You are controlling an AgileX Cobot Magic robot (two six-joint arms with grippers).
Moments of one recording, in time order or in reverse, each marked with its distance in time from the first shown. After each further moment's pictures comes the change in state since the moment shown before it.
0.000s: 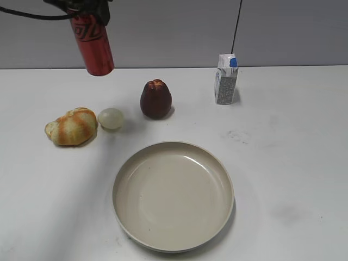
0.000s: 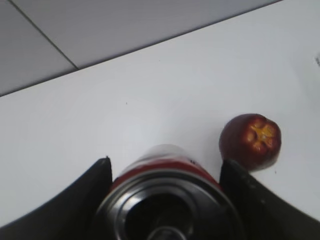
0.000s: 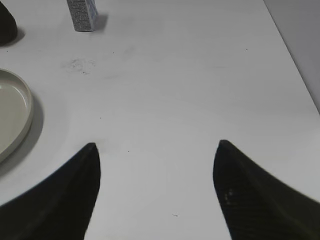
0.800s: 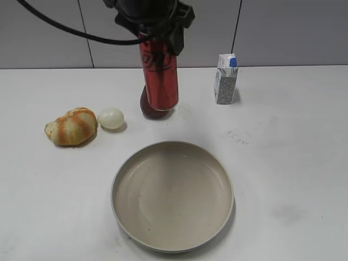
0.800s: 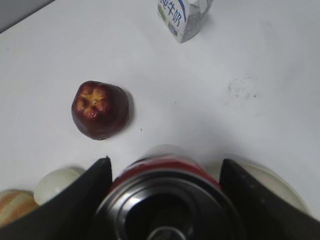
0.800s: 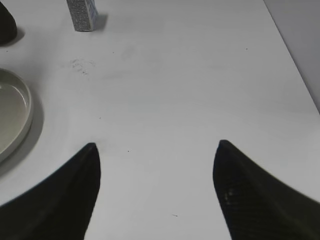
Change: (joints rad) left arm -0.277 0.036 0.000 -0.062 0.057 0.000; right arm 0.000 0.000 0.000 0.000 0.000 0.000
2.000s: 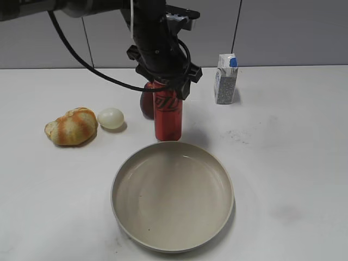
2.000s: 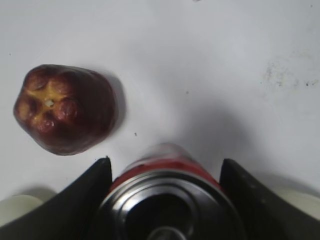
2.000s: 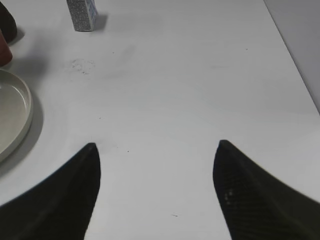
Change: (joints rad) left arm 0.000 0.202 0.000 -0.003 -0.088 -0.001; right arm 0.000 0.000 0.000 0.000 0.000 0.000
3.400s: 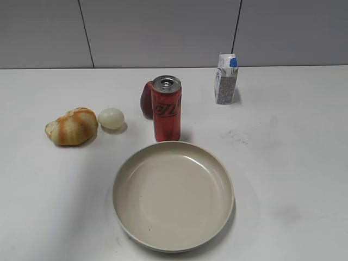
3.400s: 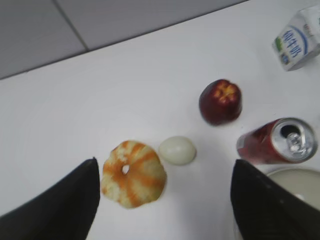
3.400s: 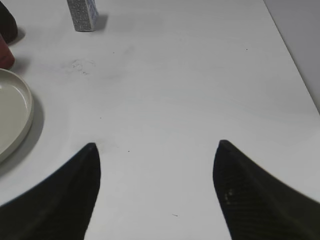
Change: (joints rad) left arm 0.286 -0.557 0.181 0.065 0.154 -0.027; right arm 0.000 0.000 0.000 0.000 0.000 -0.001
